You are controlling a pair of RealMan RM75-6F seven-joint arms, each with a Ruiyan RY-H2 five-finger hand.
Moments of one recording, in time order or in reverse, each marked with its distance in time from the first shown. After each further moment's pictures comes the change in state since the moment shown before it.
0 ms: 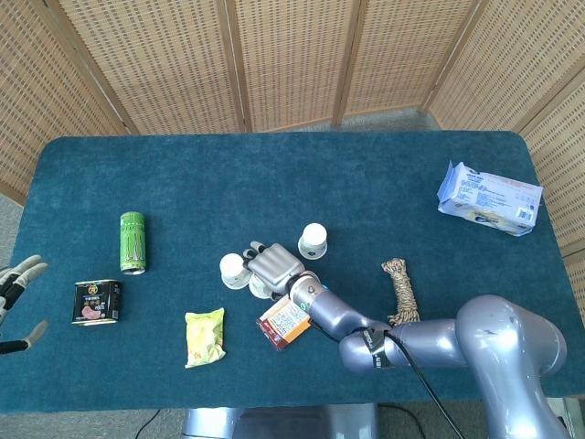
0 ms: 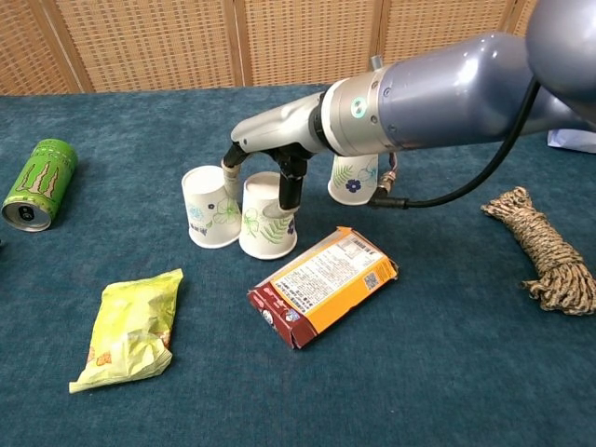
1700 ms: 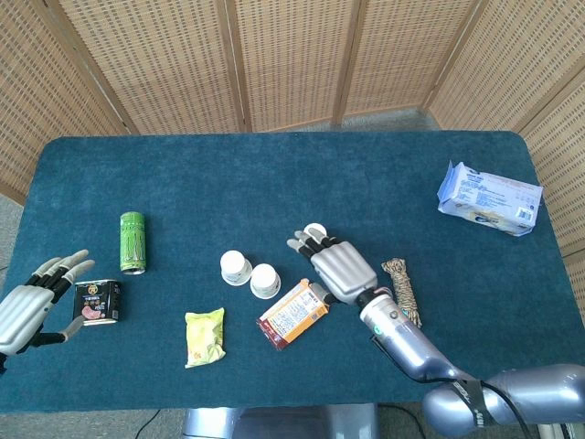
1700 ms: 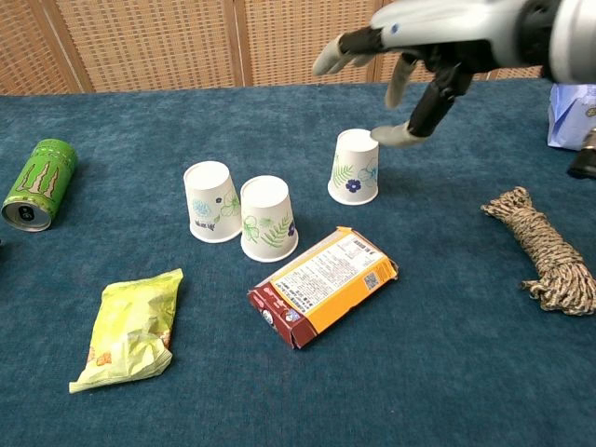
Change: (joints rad) left arm -0.087 -0.054 -0.023 -0.034 0.067 -0.050 0.157; right arm -0.341 0.345 -0.035 -0.522 -0.253 0.427 0.065
